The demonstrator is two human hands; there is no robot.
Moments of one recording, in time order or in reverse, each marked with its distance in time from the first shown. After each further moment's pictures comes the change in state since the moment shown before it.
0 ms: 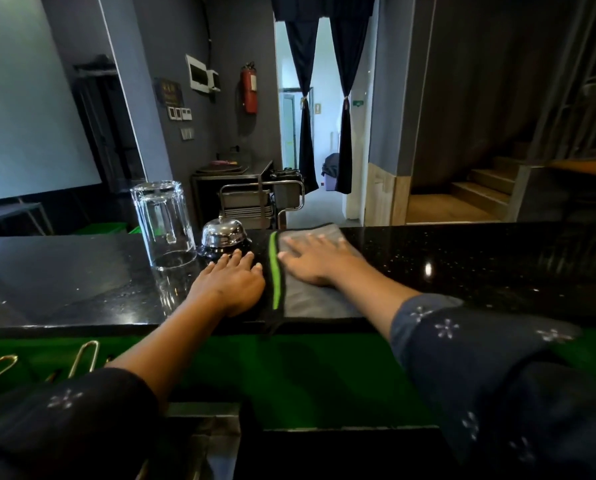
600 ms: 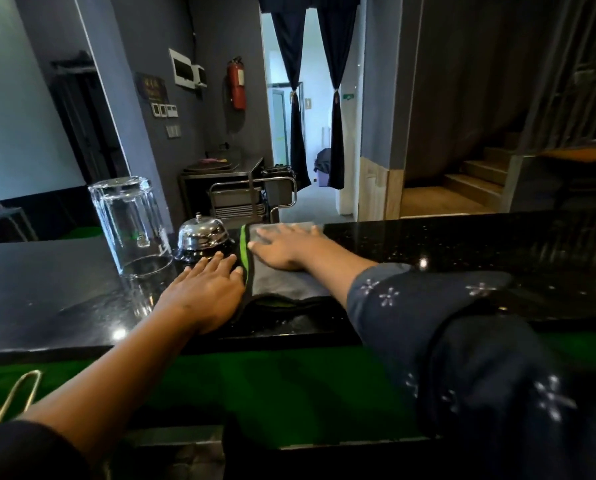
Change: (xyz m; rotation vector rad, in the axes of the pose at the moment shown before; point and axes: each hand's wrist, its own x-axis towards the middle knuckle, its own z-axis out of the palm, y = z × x) left_hand 0.004 -0.003 0.004 0.041 0.014 0.033; right_hand 0.057 -0.009 0.004 -0.017 -0.024 -0.059
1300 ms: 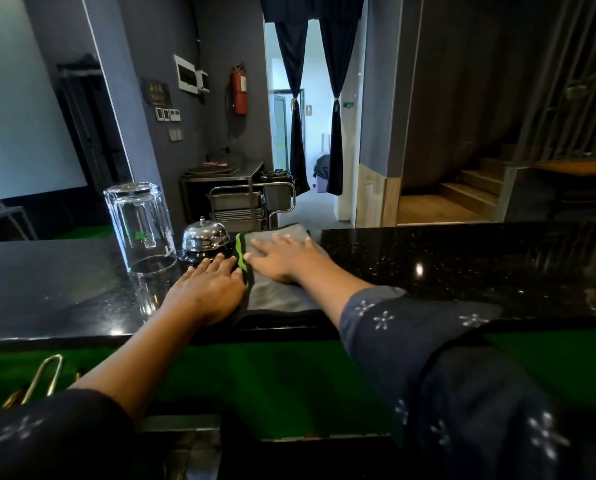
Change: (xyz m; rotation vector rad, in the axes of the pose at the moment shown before) left_hand -0.005 0.006 -0.004 -0.039 0.001 -0.036; right_hand -0.037 -0.011 -0.002 0.006 0.014 -0.020
